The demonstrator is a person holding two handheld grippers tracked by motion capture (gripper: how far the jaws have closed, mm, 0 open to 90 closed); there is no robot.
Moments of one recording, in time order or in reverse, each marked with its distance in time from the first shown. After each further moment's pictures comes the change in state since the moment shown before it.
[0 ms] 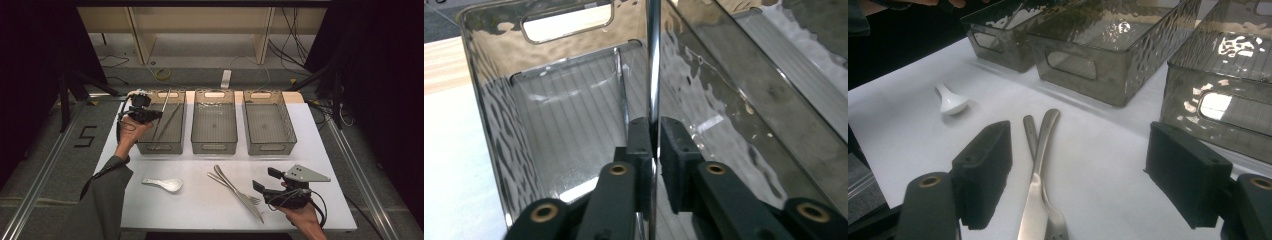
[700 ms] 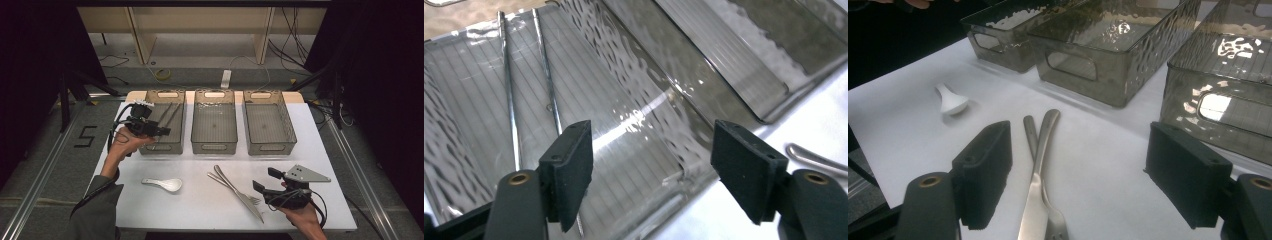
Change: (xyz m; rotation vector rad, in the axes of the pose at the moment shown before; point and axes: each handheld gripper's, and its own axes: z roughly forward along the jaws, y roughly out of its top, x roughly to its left) left arm -0.040 -0.027 -0.048 0.082 -0.199 0.121; right arm 0.001 0.000 -0.001 -0.002 -0.002 -0.007
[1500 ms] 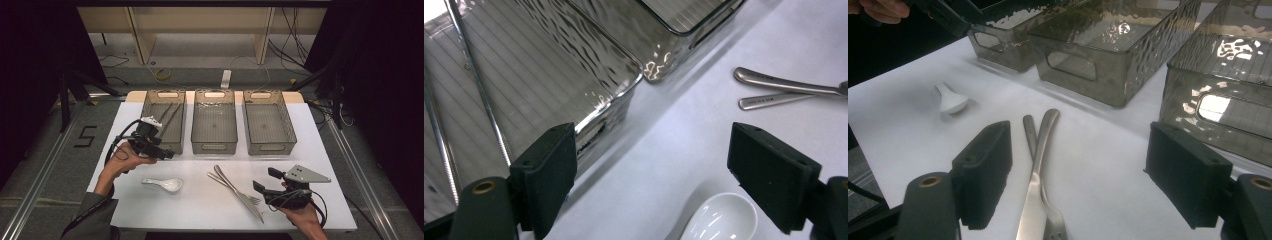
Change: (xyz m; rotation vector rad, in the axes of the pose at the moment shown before) left arm -0.038 -0.029 -0.001 0.131 -0.051 0.134; right arm -0.001 -0.001 0.000 0.002 0.000 -0.005
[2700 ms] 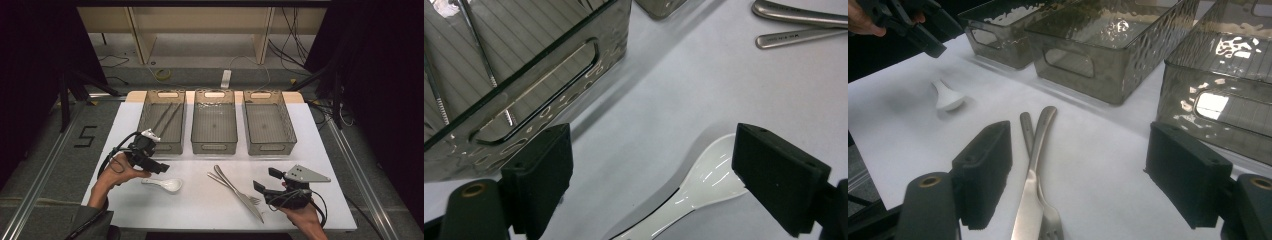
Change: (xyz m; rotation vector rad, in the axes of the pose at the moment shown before) left arm -0.012 -0.030 0.000 0.105 0.067 0.026; right arm -0.002 -0.001 0.001 0.007 -0.005 -0.001
